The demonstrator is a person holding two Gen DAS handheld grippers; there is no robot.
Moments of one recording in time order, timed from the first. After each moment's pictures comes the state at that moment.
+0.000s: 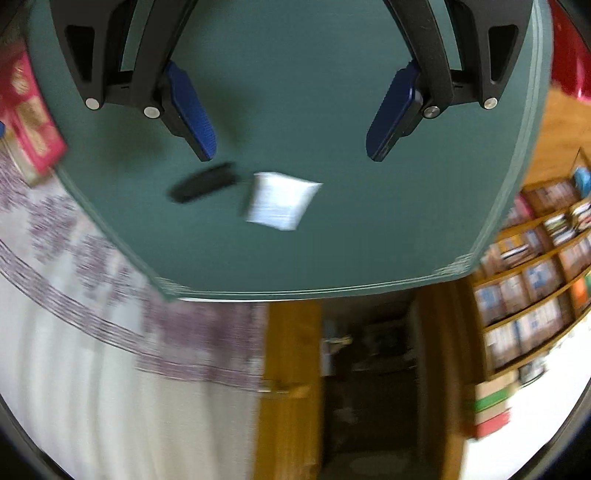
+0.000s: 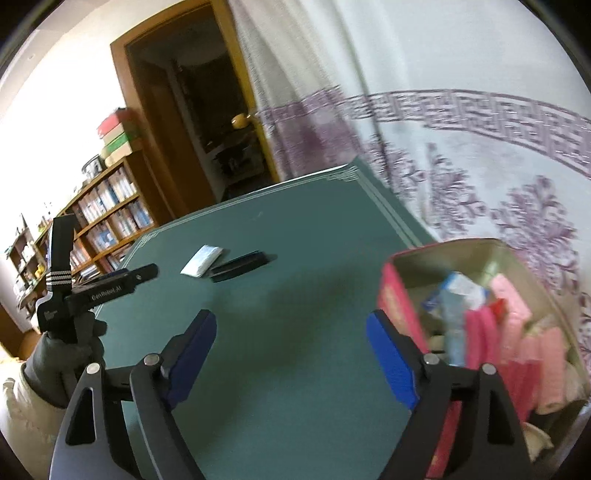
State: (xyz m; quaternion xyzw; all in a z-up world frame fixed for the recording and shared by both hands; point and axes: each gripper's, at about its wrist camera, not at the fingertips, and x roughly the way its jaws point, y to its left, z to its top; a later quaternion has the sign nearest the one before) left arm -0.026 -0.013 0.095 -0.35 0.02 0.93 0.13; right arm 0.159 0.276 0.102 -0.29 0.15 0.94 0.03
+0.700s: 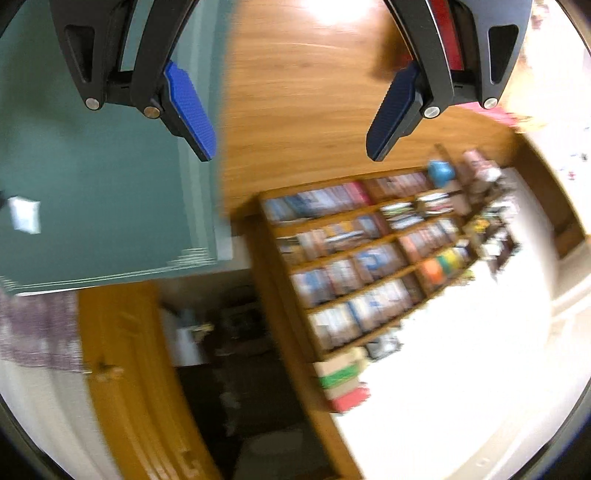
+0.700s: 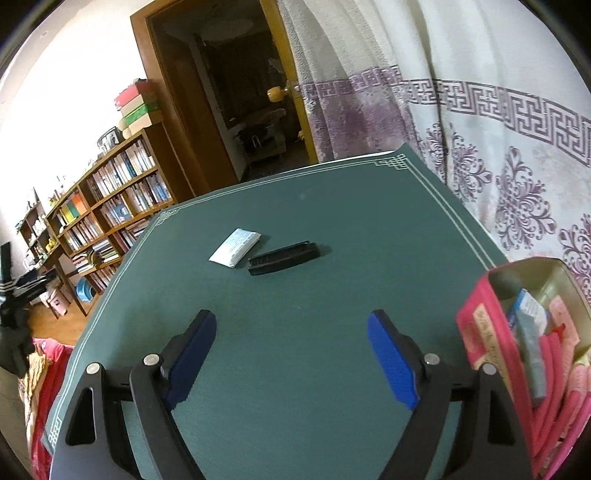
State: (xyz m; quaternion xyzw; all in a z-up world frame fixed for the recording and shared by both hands) left arm 0.023 -0.296 0.157 -0.29 0.14 0.93 -0.16; right arm 0.097 0.223 0.095 -0.33 0.13 0.94 -0.01
